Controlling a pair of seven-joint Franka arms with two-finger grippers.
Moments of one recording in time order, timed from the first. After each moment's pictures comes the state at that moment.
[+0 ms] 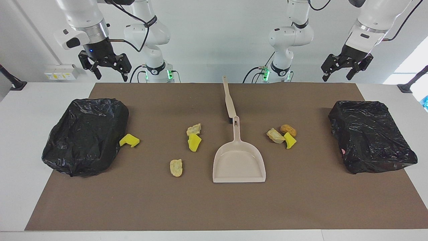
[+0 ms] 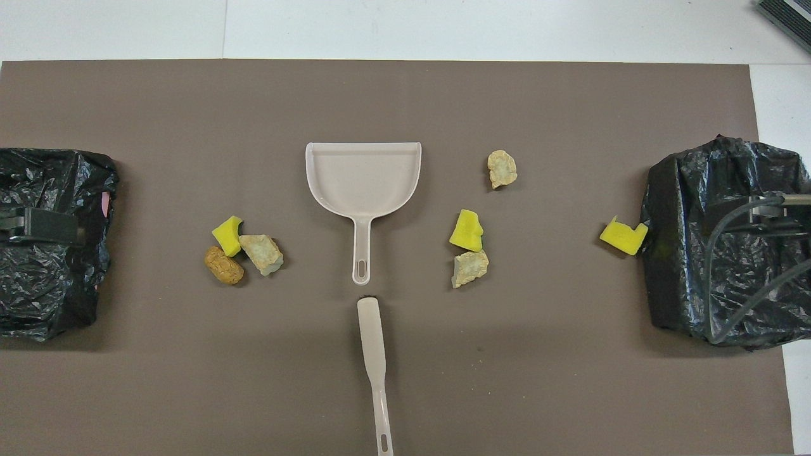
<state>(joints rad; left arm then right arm) 0.05 -0.14 -0.11 -1.65 -0.02 1.54 -0.08 -0.04 -0.08 0.07 -1.58 -0.04 1.51 0.11</state>
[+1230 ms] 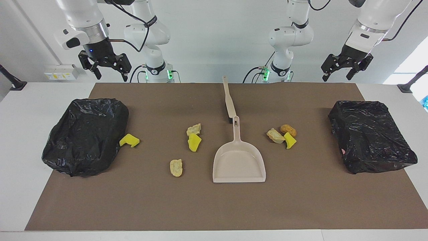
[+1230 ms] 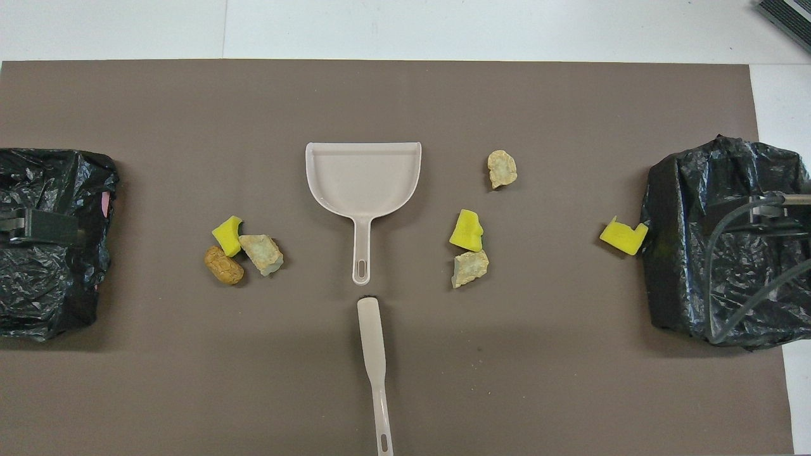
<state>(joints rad) 0.05 -0.14 -0.11 -1.65 -0.02 1.52 -0.08 -0.04 -0.08 0.07 -1.58 -0.04 1.51 0.11</state>
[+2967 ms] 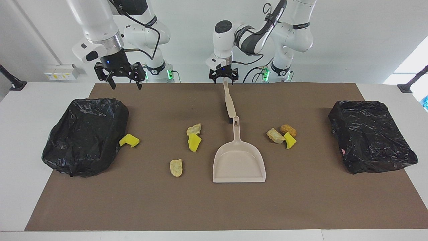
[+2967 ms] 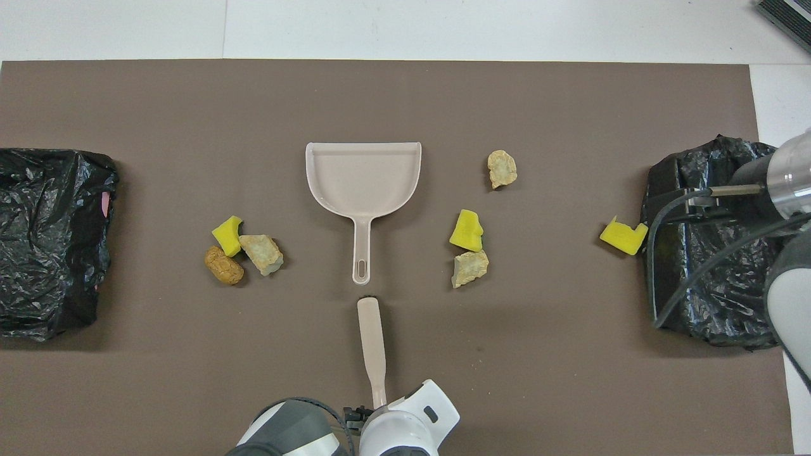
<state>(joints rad) -0.84 -0.12 -0.21 -2.38 -0.06 2.18 -0.83 0.01 -0.02 0.08 -1.61 0.01 1.60 0.11</state>
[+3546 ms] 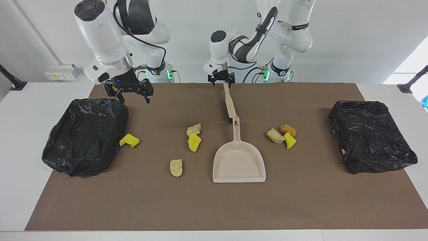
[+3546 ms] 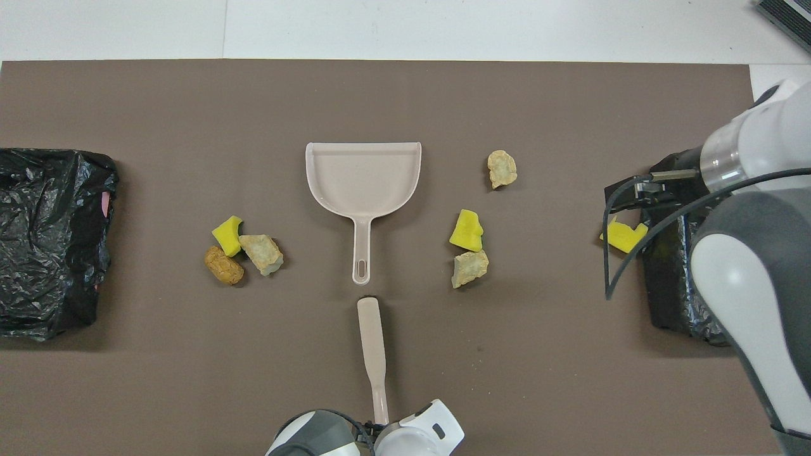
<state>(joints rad) -0.93 -0.04 -0.20 -2.43 -0.06 2.28 -0.87 0.06 0.05 0.09 -1.64 0.02 1.71 0.13</state>
